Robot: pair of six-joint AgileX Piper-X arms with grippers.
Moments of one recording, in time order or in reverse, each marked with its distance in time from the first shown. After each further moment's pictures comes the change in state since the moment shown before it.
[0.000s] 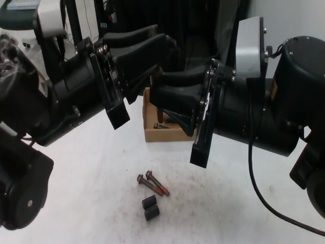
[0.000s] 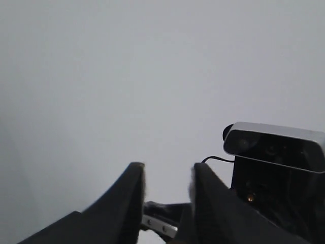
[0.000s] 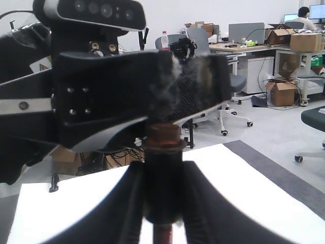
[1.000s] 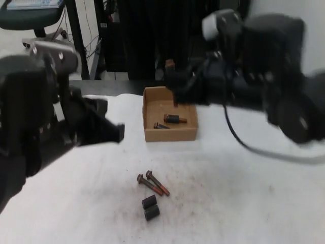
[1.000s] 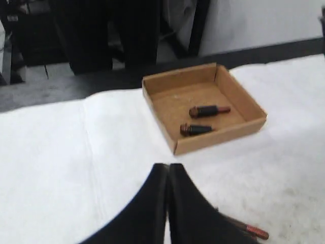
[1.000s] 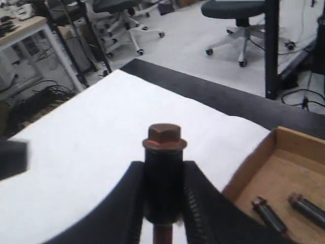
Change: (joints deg) left arm 1.0 -11.1 -3.6 64.3 -44.2 22.9; right arm -9.2 17.3 -21.5 28.7 12.1 3.7
